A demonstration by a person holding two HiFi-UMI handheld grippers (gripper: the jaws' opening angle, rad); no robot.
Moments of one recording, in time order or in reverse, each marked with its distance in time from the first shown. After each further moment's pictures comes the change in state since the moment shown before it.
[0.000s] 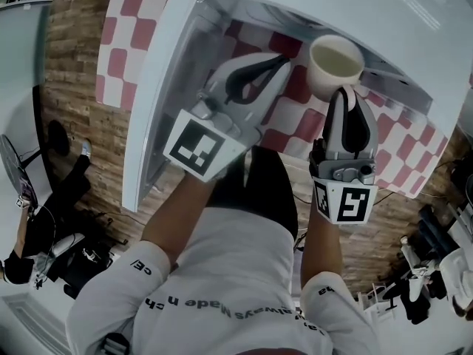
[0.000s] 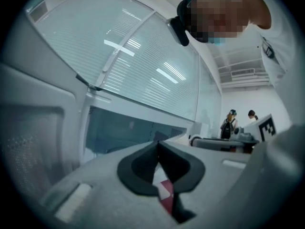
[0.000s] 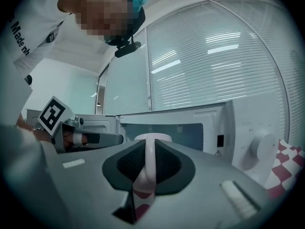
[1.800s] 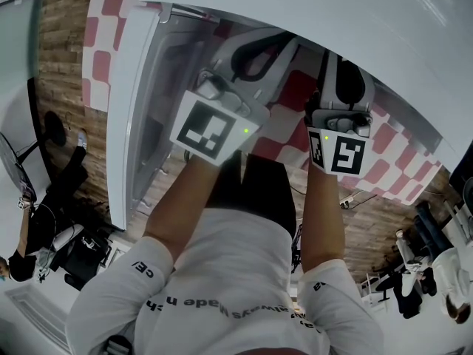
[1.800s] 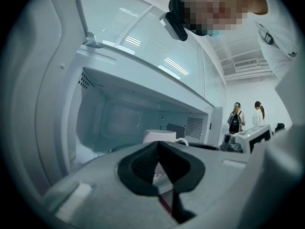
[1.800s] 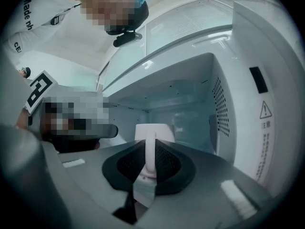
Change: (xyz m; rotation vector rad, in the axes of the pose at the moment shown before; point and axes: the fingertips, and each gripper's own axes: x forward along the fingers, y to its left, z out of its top) left arm 0.058 0.055 -0.037 0.056 0.017 0.062; right arm 0.101 -0.040 -0.069 -0.032 -0.039 0.004
